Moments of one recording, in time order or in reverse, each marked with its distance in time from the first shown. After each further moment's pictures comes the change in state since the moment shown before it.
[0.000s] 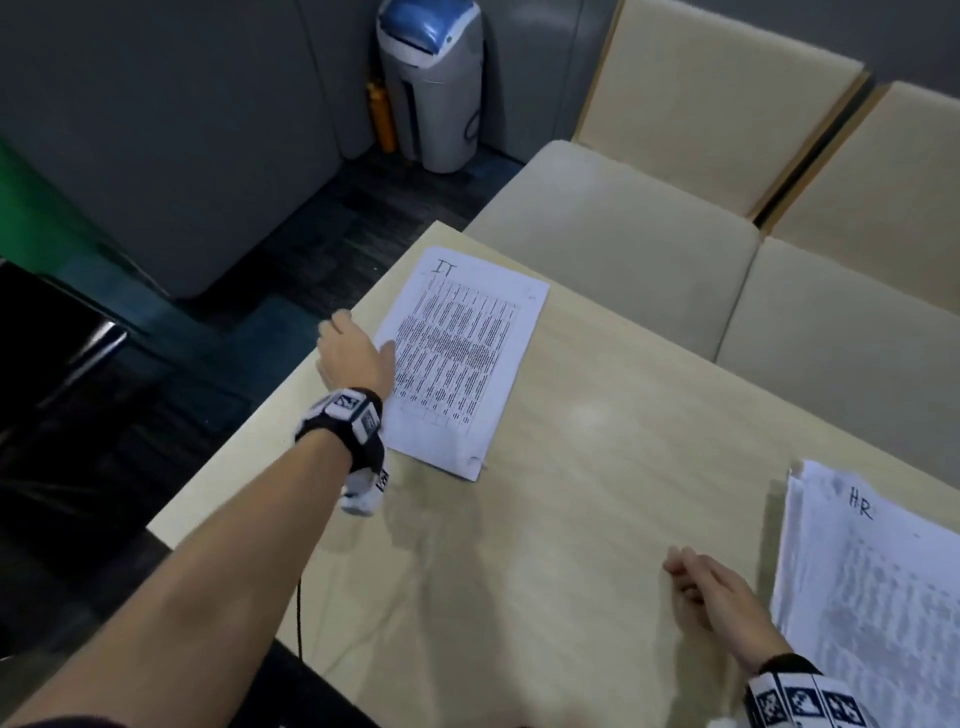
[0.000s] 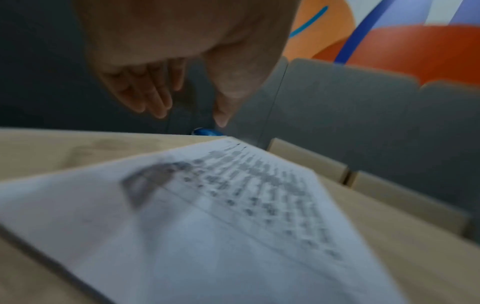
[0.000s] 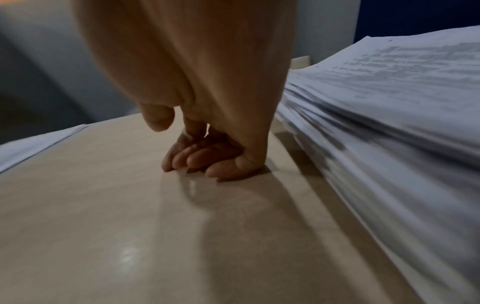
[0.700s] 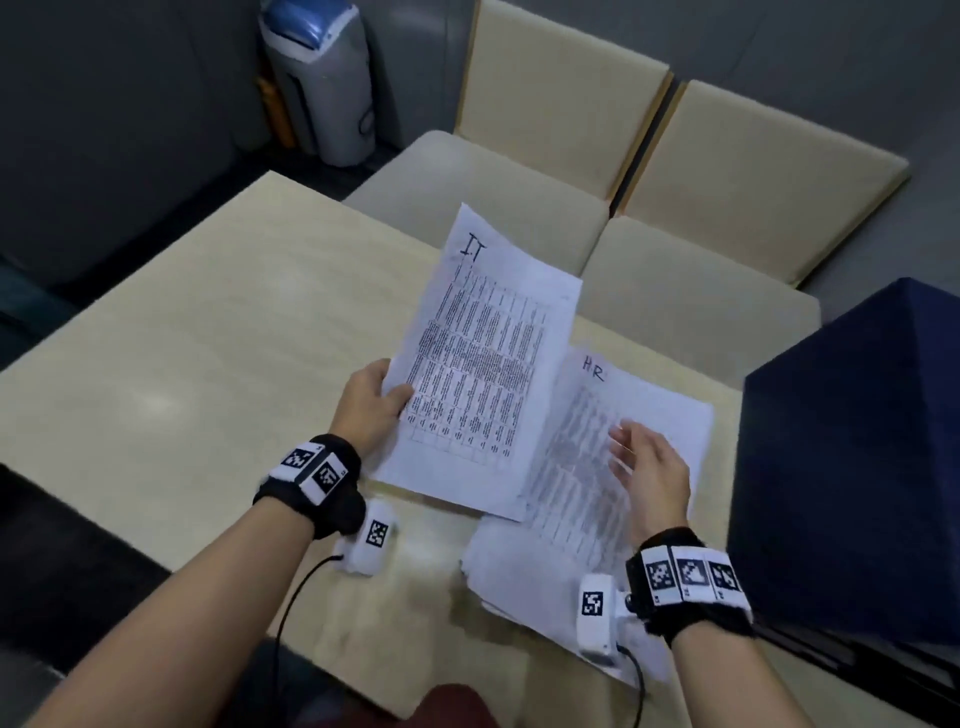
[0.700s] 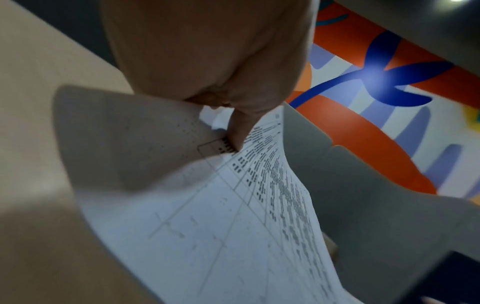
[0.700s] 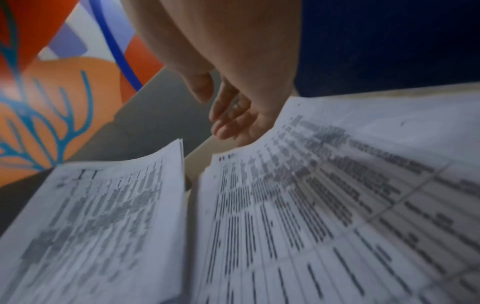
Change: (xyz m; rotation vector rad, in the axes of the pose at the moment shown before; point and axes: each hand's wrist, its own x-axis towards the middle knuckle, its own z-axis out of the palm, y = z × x) left_hand -0.331 0.141 0.036 -0.701 -0.567 0.128; right_hand -0.053 0.063 -0.180 0.674 0.332 -0.313
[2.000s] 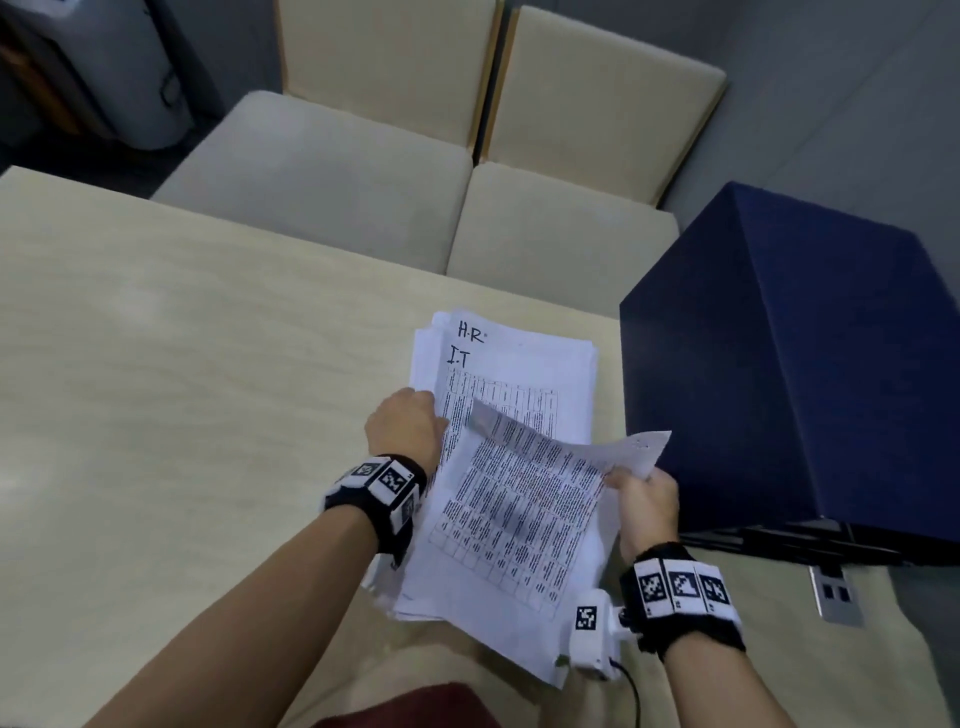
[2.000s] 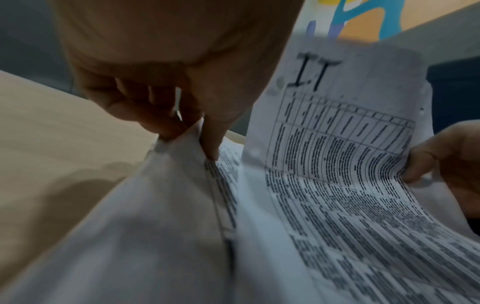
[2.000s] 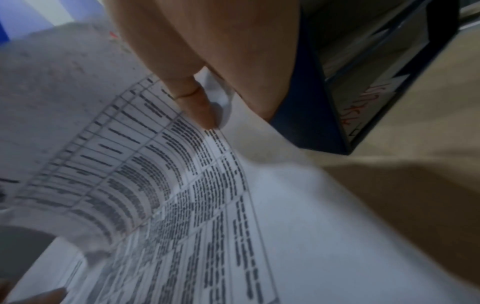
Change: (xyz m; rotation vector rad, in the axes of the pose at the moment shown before) left_hand 0.011 0.000 0.179 1.044 -0.190 0.189; right_hand 0.000 0.032 -0.116 -0.278 0.351 0.127
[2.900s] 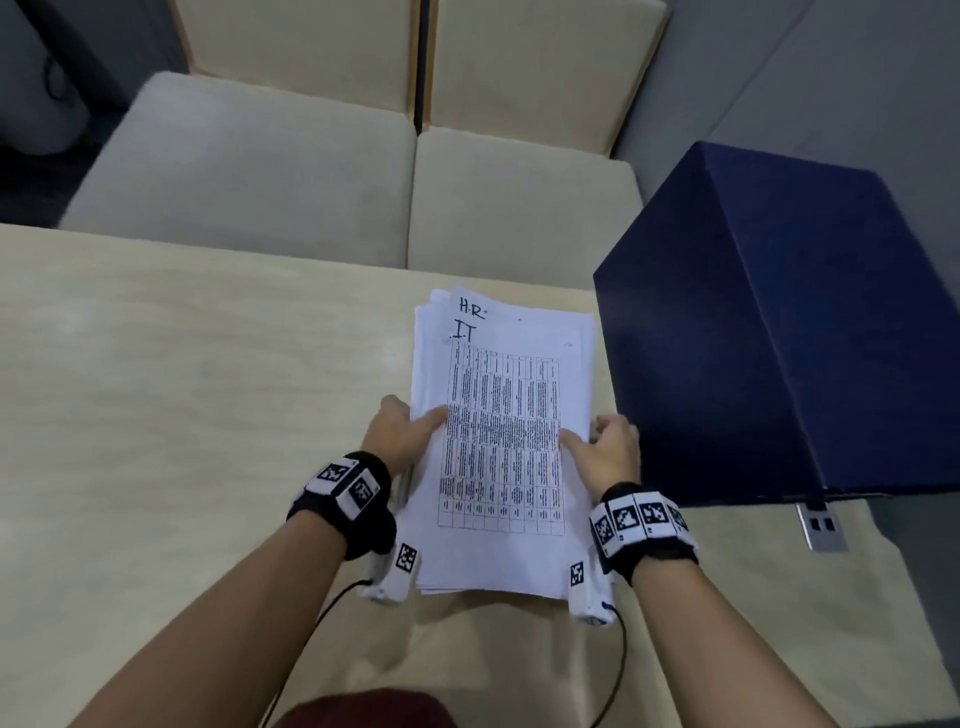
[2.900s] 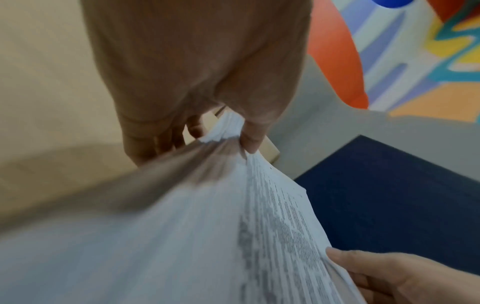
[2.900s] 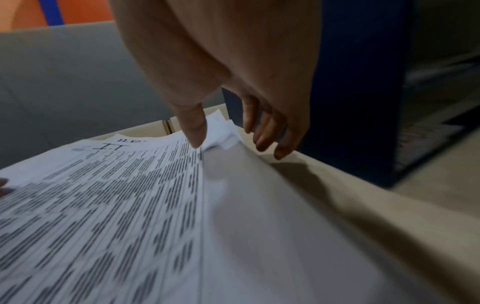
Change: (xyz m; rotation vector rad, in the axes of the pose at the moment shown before) left_hand 0.024 -0.019 -0.004 -0.671 -0.393 -0.164; right_hand 0.019 -0.009 0.044 -0.553 0.000 0.007
